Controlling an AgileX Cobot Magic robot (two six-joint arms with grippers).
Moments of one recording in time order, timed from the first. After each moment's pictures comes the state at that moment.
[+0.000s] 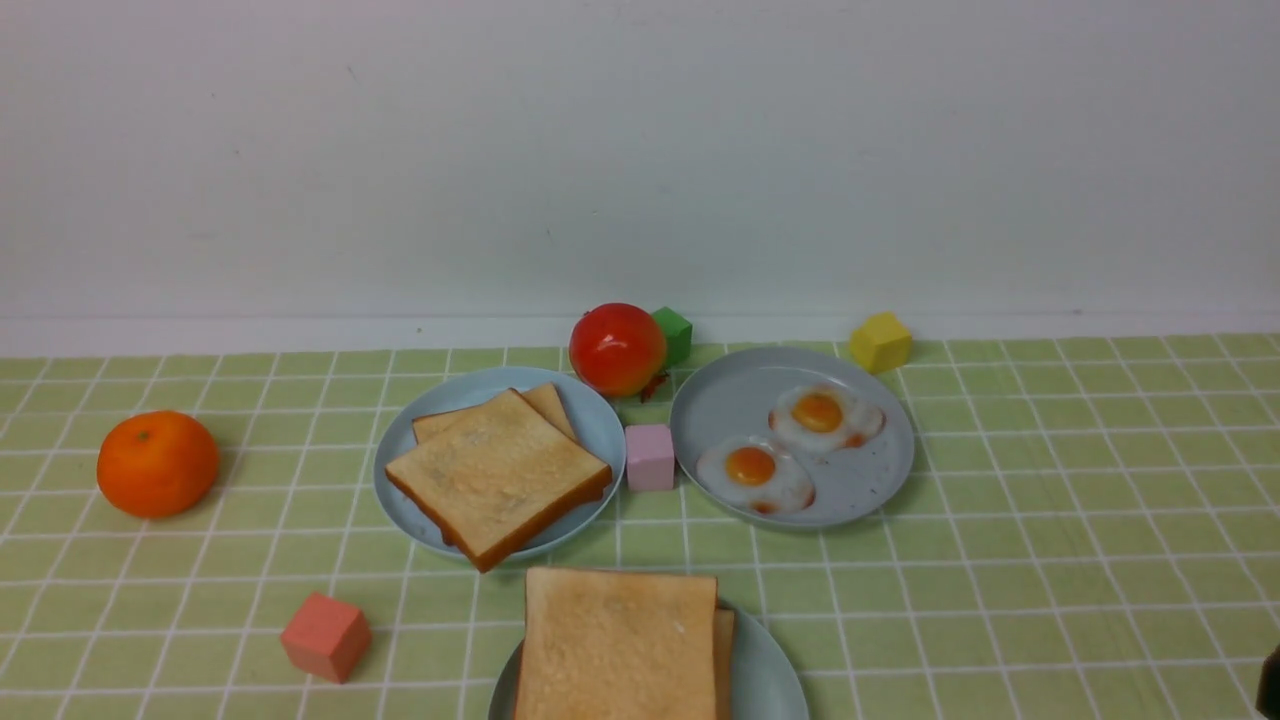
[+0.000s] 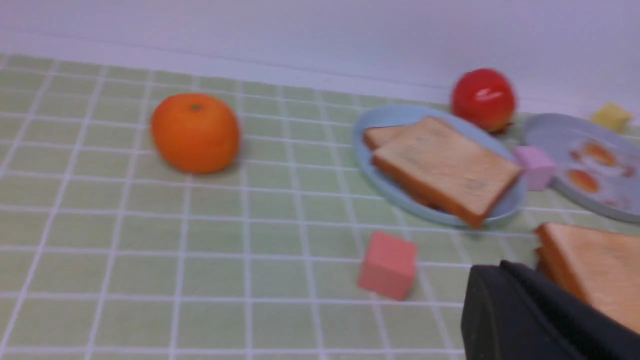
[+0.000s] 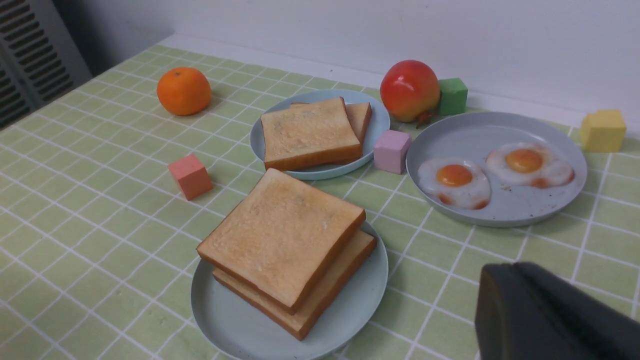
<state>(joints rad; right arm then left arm) 0.51 0.29 -0.43 0.25 0.52 -0.14 -0.12 -0.01 -0.15 0.05 0.52 -0.28</state>
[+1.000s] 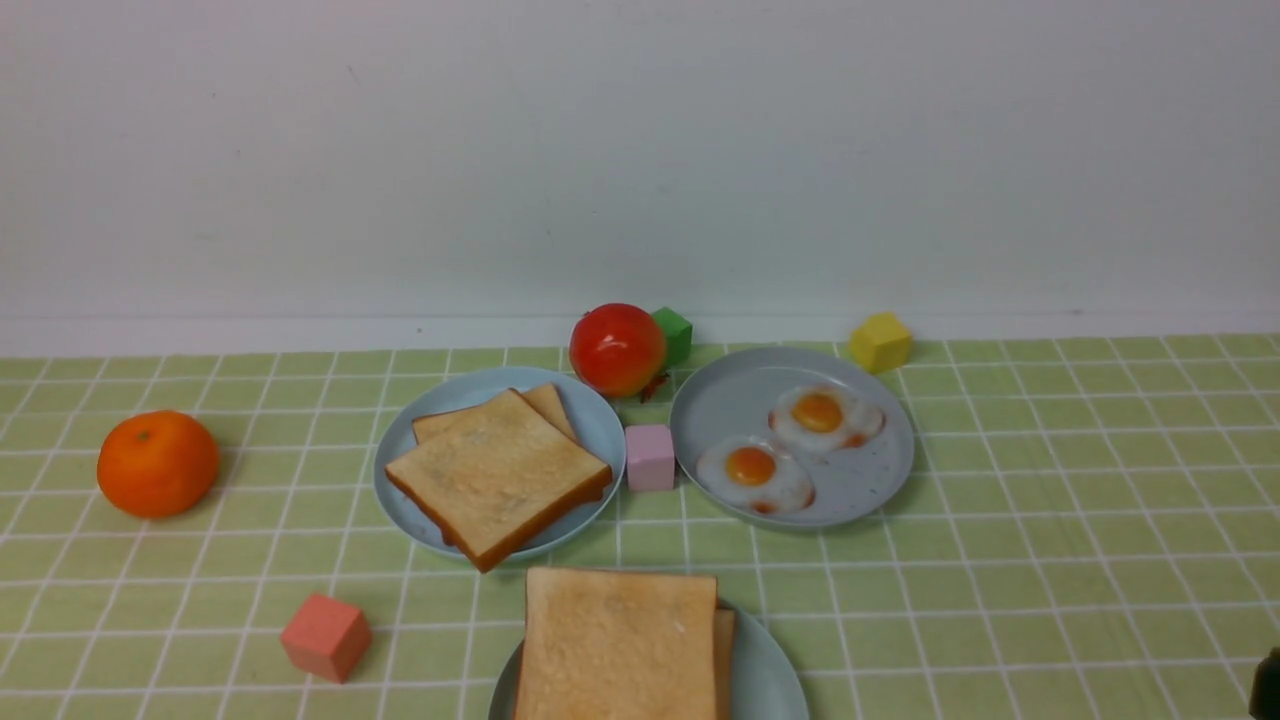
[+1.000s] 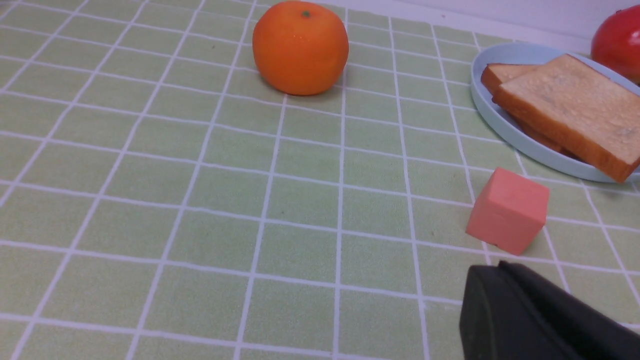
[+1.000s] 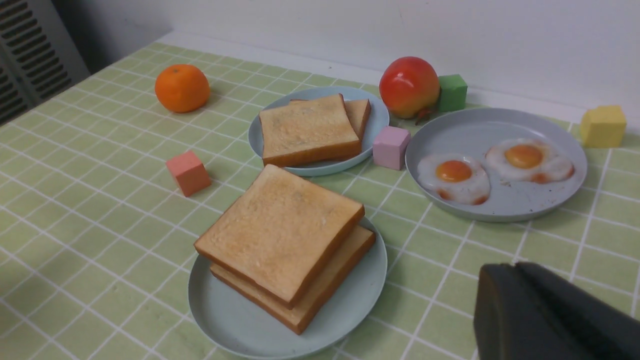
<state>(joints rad) 0.51 0.28 -0.40 0.25 0.51 -0.14 -0.02 -0.01 0.03 0.07 0.38 -0.27</state>
